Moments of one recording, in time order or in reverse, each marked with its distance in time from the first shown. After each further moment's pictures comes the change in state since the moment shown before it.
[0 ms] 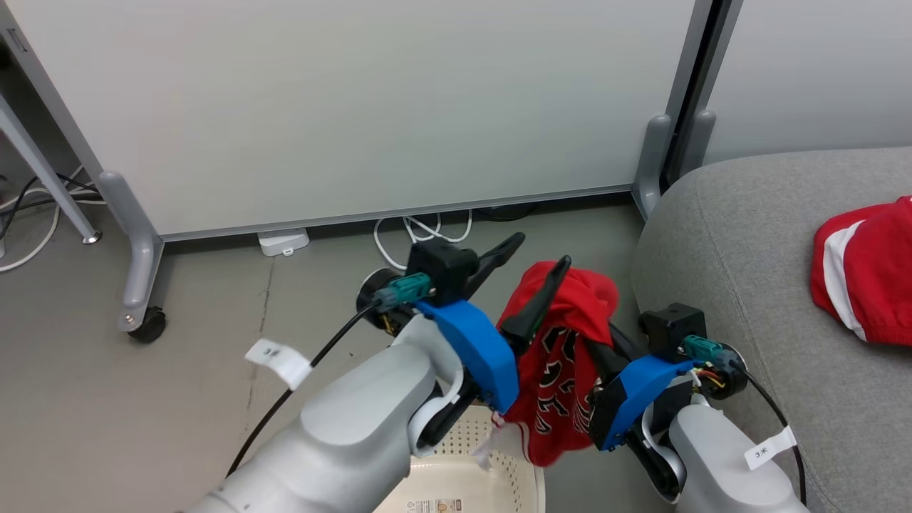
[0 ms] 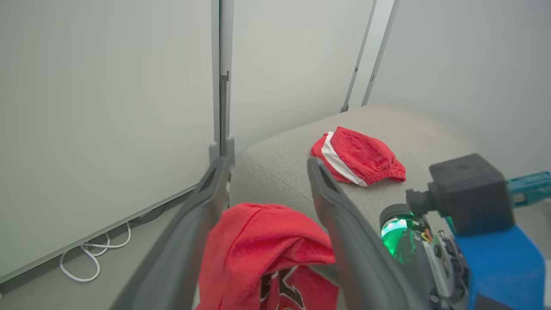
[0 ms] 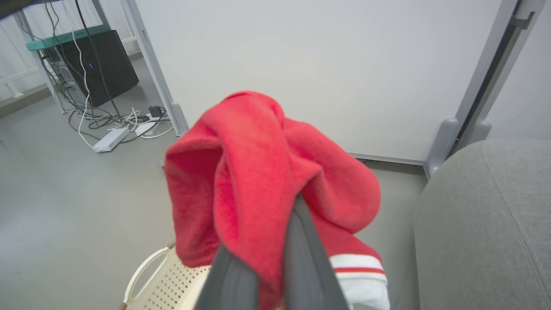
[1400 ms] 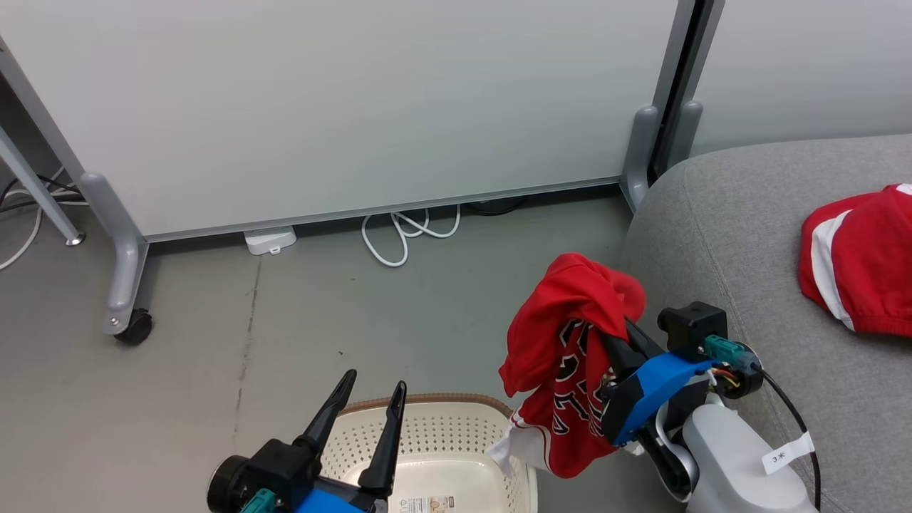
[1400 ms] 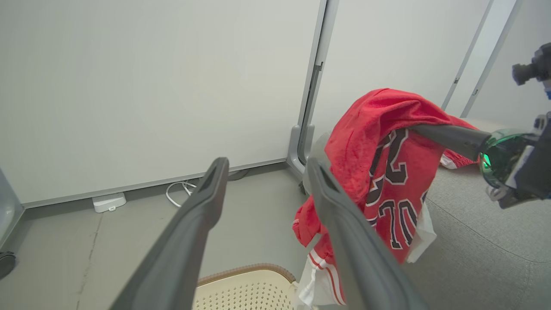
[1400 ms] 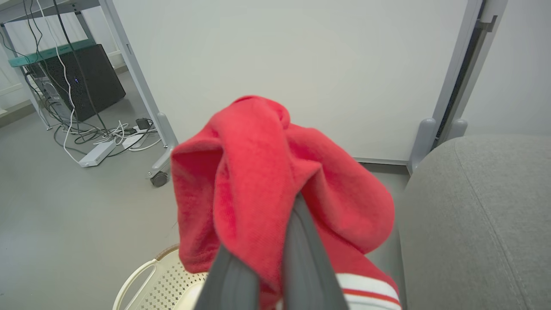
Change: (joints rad) left arm 0.793 0.053 0.792 -0.460 0.712 -0.027 -0.001; right arm 0.027 -0.014 -0.050 -0.053 -0.008 0.000 -0.009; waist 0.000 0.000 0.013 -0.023
